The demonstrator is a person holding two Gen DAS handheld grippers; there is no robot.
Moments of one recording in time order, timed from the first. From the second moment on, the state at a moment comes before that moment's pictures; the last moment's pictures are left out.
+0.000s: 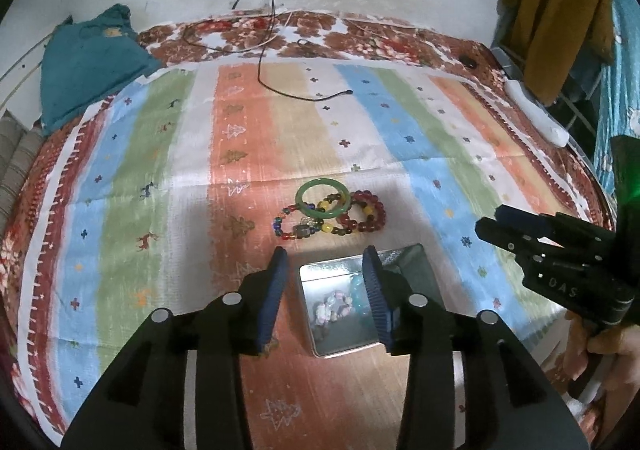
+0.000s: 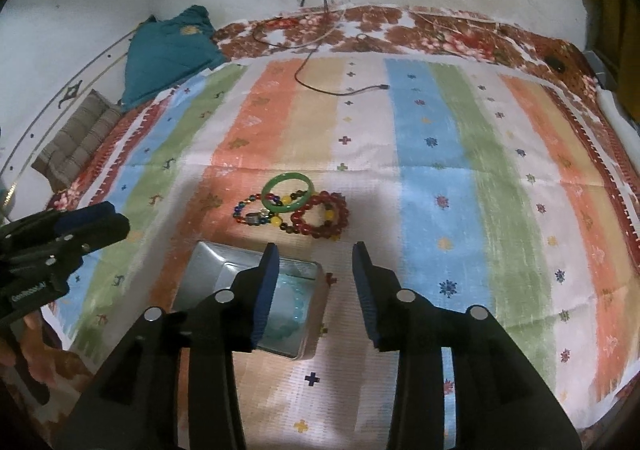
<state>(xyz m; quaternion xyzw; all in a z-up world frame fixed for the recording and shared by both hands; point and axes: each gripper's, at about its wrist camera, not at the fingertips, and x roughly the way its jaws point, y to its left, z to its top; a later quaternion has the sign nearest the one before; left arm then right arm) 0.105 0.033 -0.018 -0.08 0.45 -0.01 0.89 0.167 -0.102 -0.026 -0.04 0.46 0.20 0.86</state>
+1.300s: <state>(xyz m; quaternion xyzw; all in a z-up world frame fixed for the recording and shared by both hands) 0.224 0.058 -0.082 -0.05 0.51 0.05 0.86 0.266 -0.086 -0.095 -0.08 0.54 0.16 0.82</state>
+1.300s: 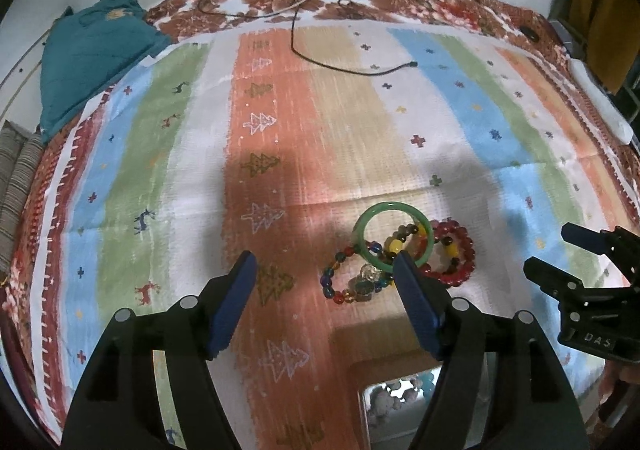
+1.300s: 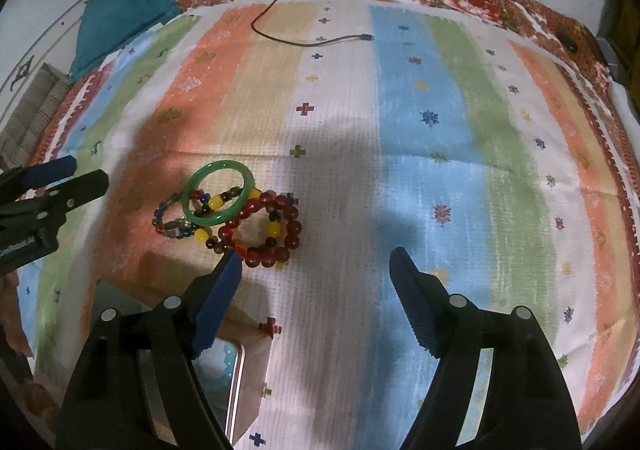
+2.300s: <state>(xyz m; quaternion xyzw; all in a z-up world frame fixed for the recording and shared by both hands) 0.277 0.056 -0.131 -0.02 0.55 0.02 0.83 0.305 -0.073 -0.148 -0.10 0.58 0.15 0.80</state>
